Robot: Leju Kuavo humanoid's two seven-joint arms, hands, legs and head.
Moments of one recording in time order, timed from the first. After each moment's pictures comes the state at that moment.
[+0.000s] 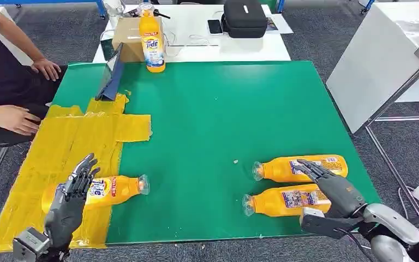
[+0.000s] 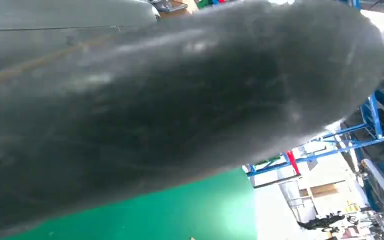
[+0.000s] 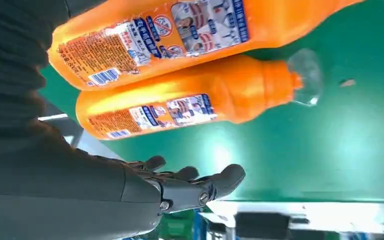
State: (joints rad) left arm 0.24 0.01 0.09 -1.76 -0.25 -0.27 -0.65; right arm 0.02 -0.67 0.28 -1.70 0.57 0.19 -0.14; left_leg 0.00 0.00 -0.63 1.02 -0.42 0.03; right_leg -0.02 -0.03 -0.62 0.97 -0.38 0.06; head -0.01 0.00
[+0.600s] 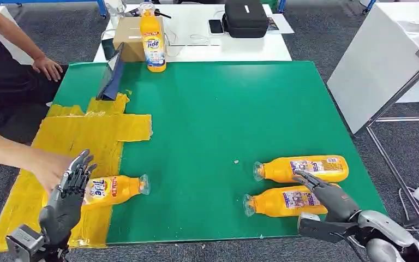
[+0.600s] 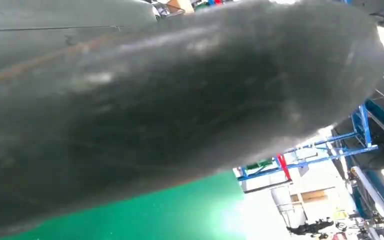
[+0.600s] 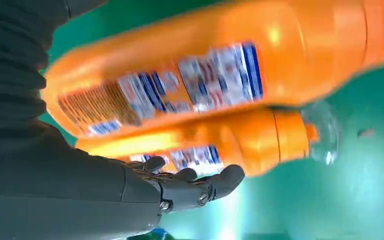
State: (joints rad) left arm 0.23 0.01 0.09 -1.77 -0.21 -0.27 -0.64; right arm 0.05 -0.68 0.32 -1.65 0.55 0.21 -0.14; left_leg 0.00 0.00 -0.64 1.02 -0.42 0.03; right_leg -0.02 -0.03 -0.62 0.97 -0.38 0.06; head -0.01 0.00
